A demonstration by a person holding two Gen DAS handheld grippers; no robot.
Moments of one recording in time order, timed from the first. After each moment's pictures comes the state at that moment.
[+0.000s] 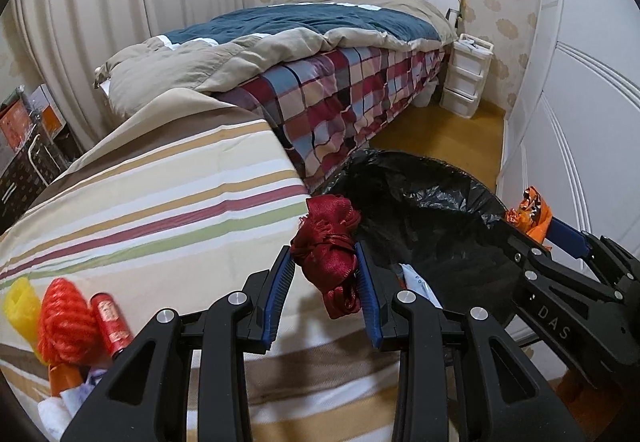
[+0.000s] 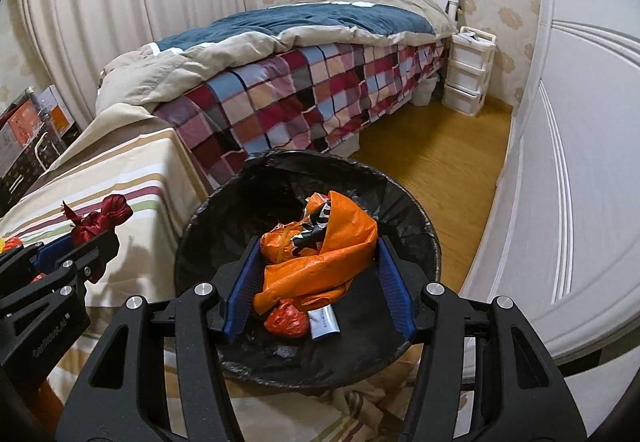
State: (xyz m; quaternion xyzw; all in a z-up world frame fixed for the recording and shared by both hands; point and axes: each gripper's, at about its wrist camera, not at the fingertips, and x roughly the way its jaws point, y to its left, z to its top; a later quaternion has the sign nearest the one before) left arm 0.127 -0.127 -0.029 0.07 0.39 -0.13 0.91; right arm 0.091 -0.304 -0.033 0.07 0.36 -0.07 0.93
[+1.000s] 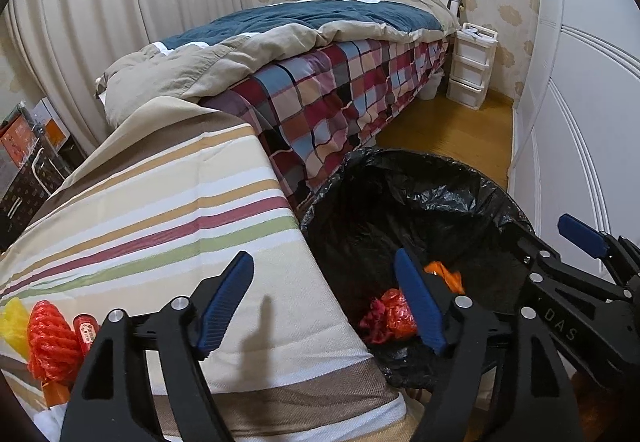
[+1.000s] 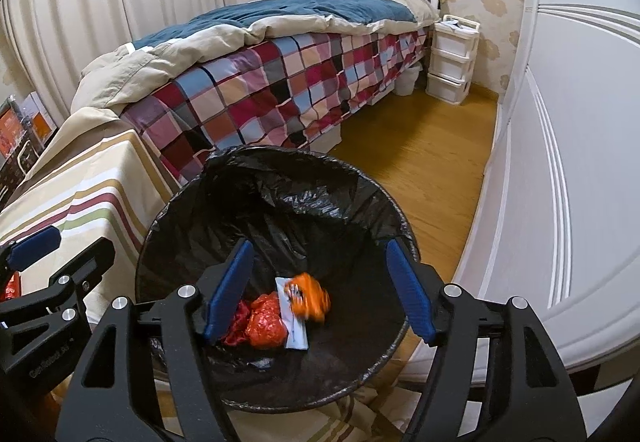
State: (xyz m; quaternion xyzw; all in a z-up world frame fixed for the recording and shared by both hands) left arm 0.140 -0.154 -0.040 0.09 0.39 -0.11 0.91; right arm 0.104 -0.330 -0.047 0.08 0.37 -0.10 0.92
